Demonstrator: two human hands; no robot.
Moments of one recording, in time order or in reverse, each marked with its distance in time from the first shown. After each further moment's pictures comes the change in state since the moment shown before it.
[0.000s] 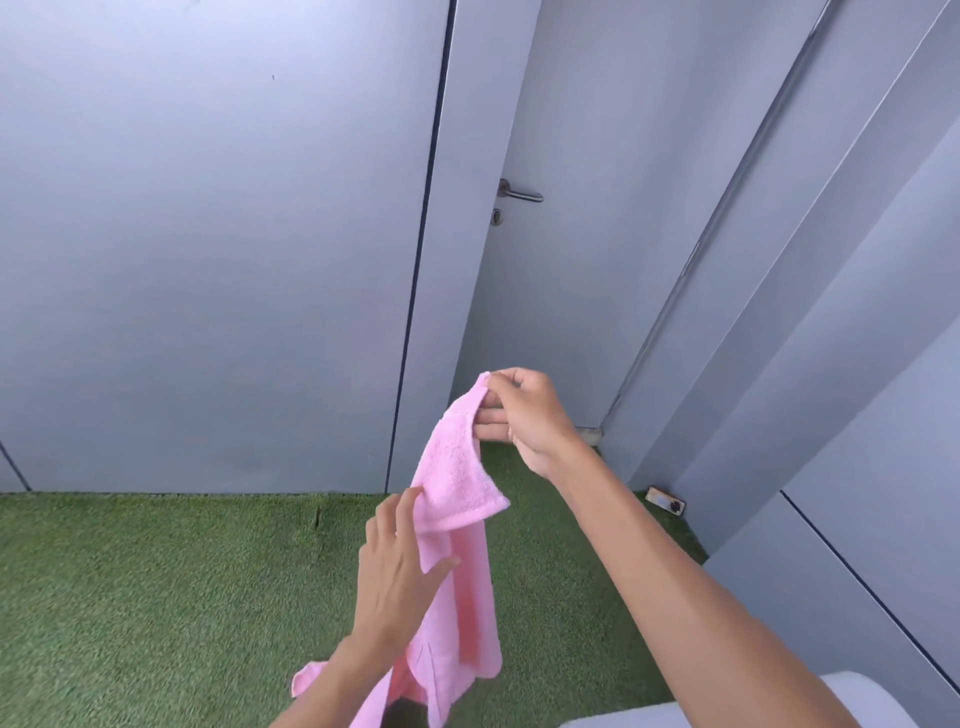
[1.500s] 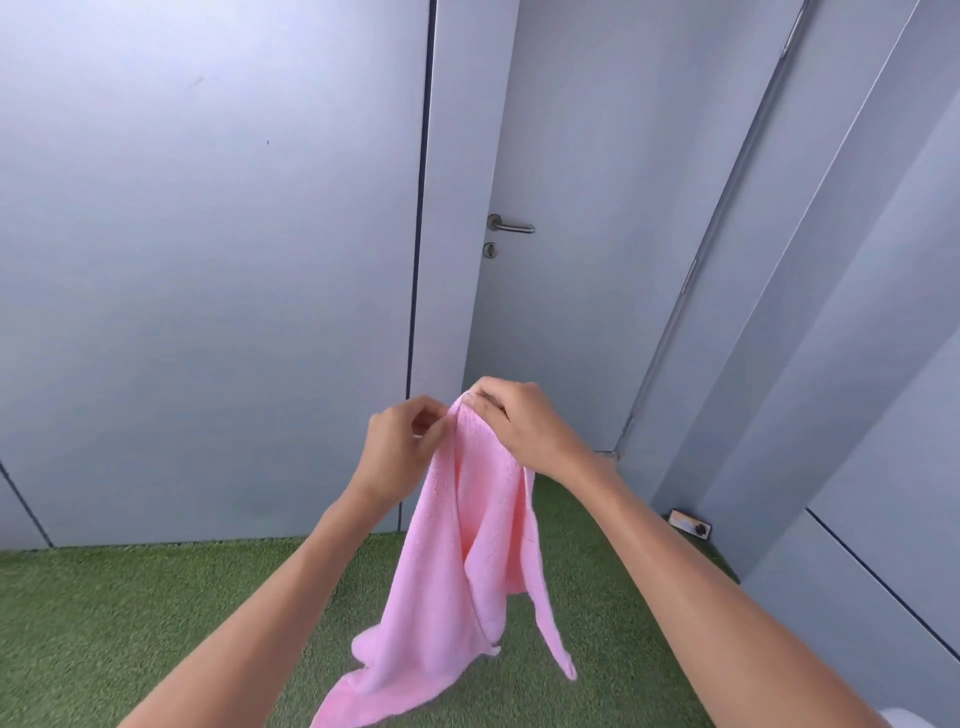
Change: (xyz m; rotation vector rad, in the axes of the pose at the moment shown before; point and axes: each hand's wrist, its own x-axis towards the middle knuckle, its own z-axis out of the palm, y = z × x) left_hand 0.130 0.094 -0.095 -0.328 0.030 0.132; right_hand 0.017 -0.021 -0.037 -0.848 -0.138 -0.625
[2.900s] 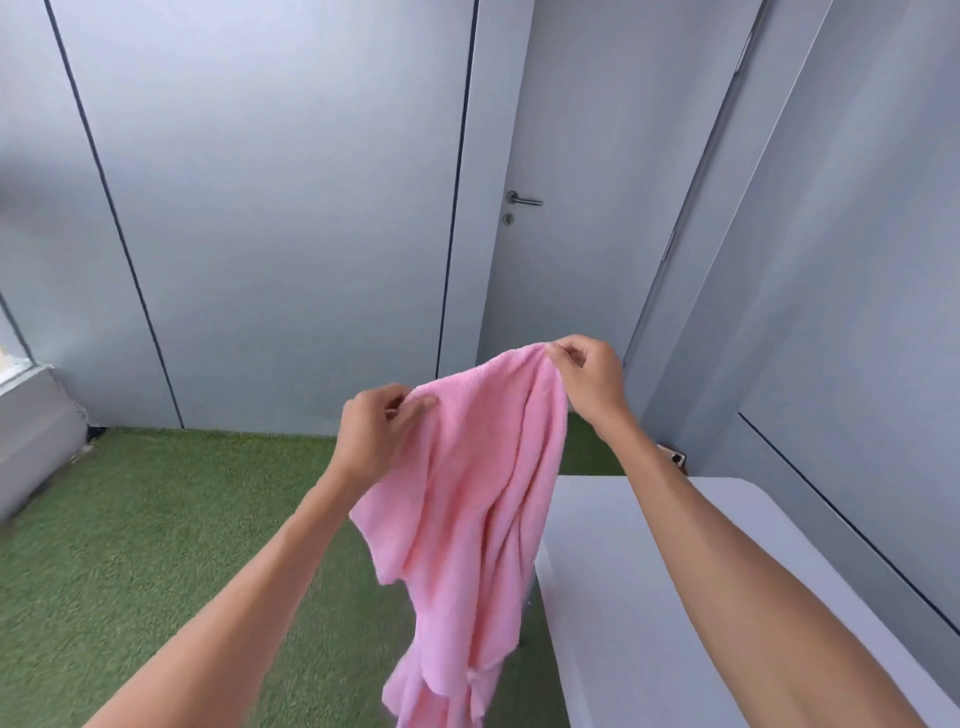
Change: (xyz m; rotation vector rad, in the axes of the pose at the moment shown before) left_hand -0.443 0.162 -0.107 0.072 0.115 -0.042; right_hand -0.383 -0.191 -0.042 0.206 0.390 0.213
